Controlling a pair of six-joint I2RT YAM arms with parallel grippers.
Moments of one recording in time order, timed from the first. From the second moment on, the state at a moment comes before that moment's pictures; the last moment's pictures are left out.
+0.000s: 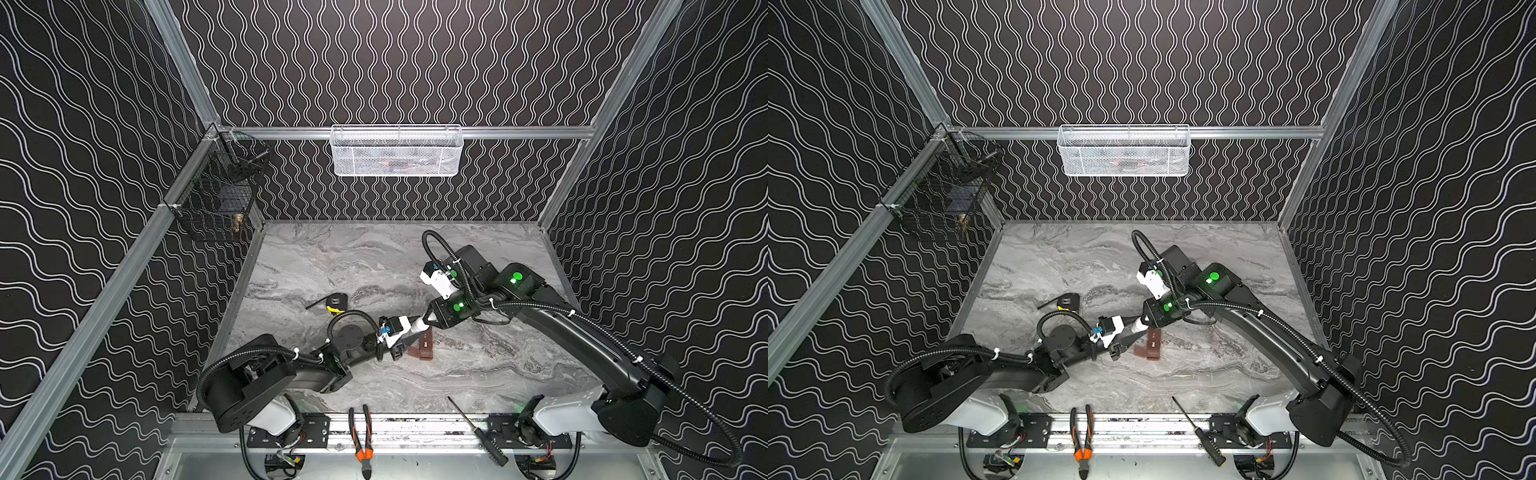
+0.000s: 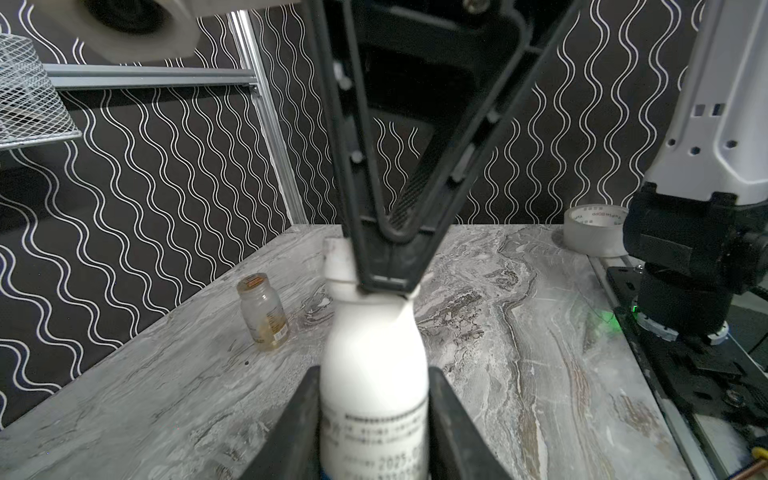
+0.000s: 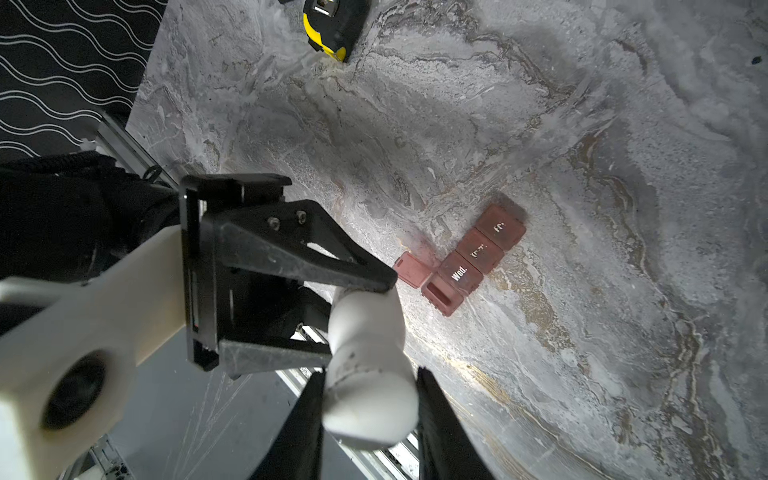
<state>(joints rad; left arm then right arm) -0.90 1.48 0.32 1.24 0.27 0.17 0.77 1.39 1.44 -1.12 -0.27 0.26</state>
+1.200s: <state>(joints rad) -0.90 1.51 0.30 1.28 0.28 0.16 0.78 1.38 1.41 -1.11 -0.27 0.18</state>
